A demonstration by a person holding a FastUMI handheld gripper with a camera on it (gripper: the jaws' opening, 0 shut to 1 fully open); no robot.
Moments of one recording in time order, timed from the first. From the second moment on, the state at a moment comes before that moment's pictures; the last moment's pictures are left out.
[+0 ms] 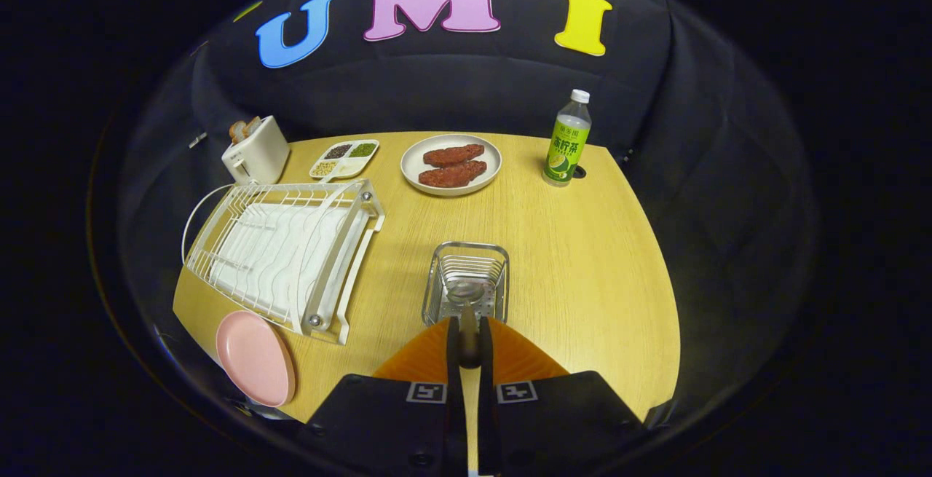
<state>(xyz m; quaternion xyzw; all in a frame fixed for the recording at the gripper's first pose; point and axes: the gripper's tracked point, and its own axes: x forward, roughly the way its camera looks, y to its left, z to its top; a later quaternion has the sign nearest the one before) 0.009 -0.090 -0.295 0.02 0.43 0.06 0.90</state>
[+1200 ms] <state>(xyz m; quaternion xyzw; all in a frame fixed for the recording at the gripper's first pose) -0.110 0.164 -0.160 0.08 0.38 0.29 0.87</state>
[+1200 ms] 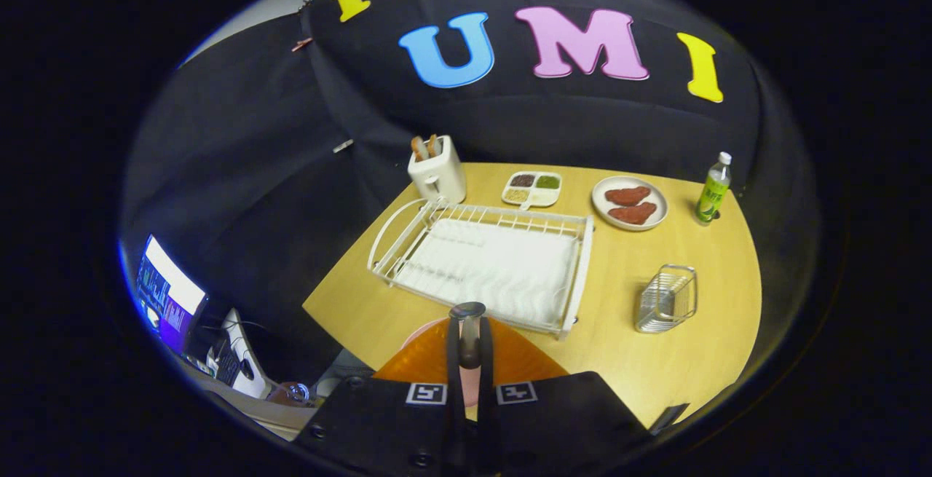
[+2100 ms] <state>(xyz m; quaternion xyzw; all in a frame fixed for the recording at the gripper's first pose) -0.169 0.216 -0.305 0.02 0.45 0.40 0.80</state>
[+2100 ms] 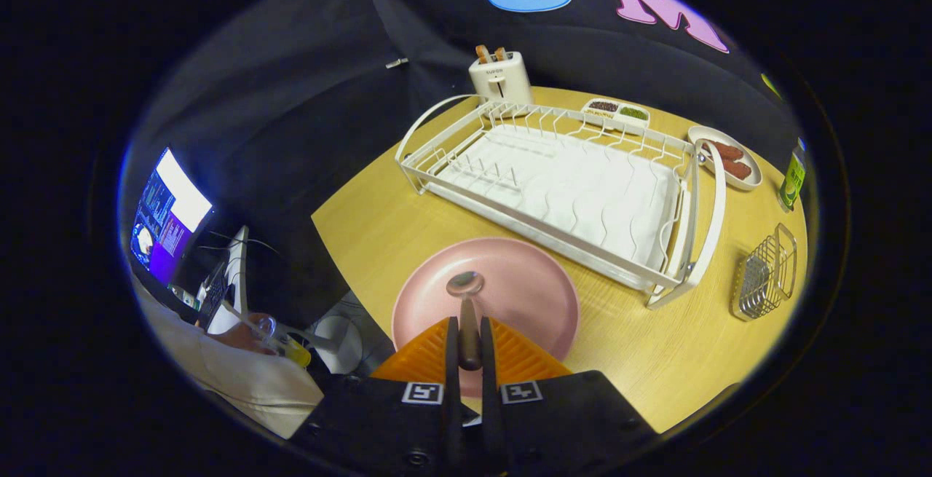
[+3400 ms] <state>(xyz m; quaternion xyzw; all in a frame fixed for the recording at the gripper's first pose) -0.046 0.129 -0.146 0.01 0.25 0.24 0.94</state>
